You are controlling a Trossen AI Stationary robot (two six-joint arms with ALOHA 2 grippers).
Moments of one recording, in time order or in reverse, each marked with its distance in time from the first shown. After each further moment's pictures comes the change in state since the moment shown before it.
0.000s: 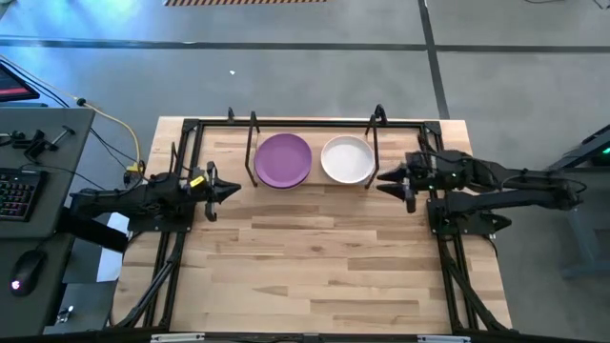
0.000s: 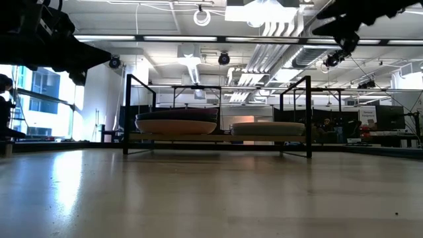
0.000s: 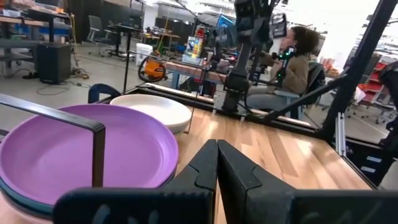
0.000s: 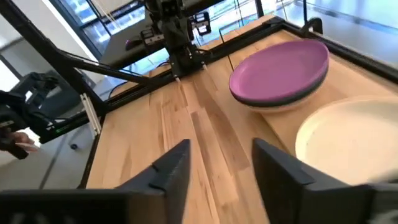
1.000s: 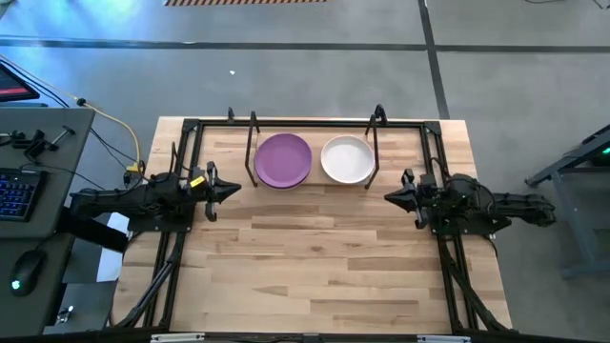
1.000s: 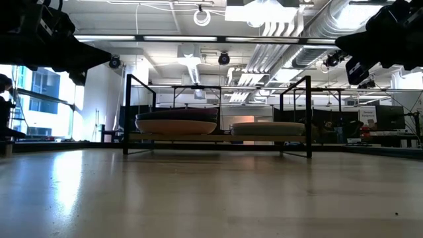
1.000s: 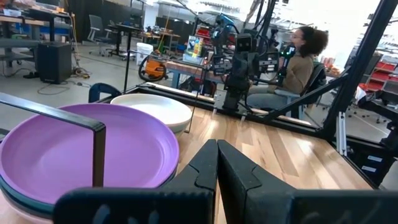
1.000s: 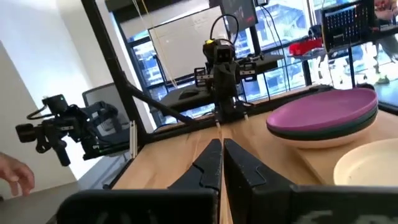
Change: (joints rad) left arm 0.000 0.005 0.000 0.000 -0.002 0.000; right arm 0.000 -0.594 -0.636 0.463 -0.125 -0.095
